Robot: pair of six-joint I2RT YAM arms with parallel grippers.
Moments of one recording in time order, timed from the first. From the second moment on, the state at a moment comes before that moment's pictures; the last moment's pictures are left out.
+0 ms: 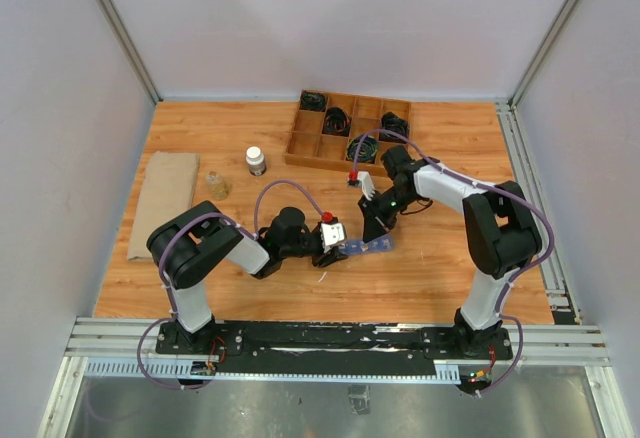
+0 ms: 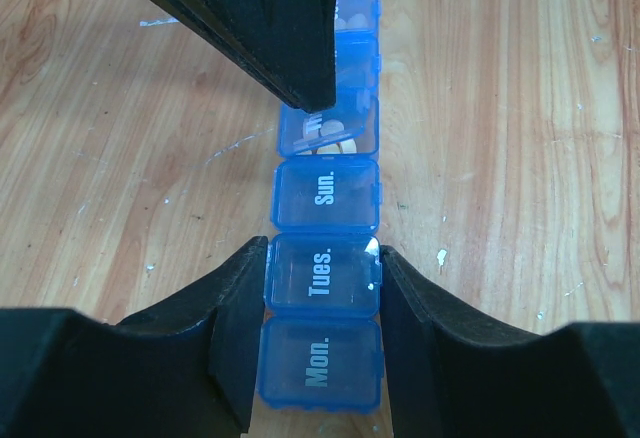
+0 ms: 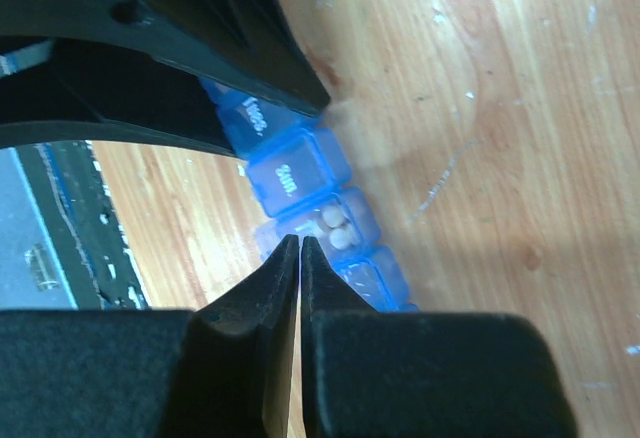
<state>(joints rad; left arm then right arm) -0.79 1.80 0.49 0.91 0.52 0.33 0.41 1.81 1.16 -0.76 -0.80 -0.54</state>
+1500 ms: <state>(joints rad) -0.79 1.82 0.50 0.93 0.52 0.33 0.47 1.75 1.16 -0.79 -0.74 -0.58</state>
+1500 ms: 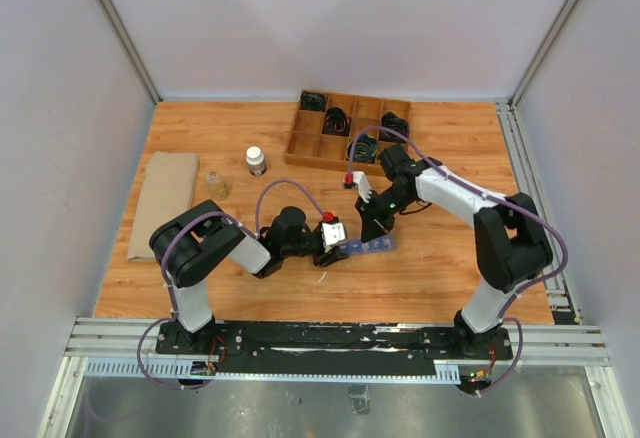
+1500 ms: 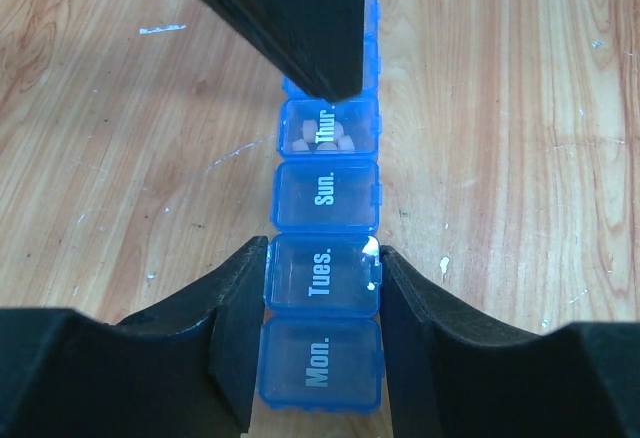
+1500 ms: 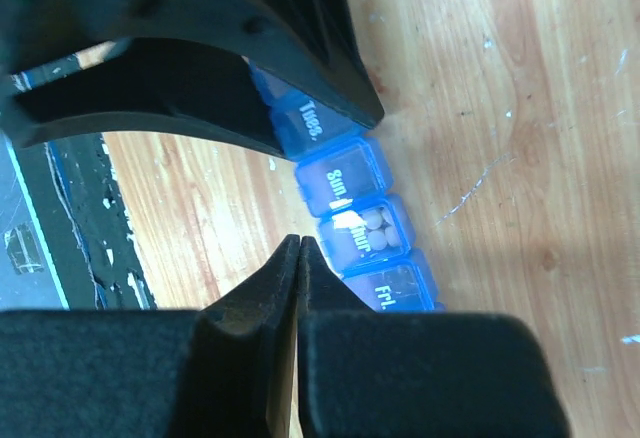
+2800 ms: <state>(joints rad) -0.79 1.60 0.42 0.95 0.46 0.07 0.36 1.53 1.19 -0.87 -0.84 -0.73</state>
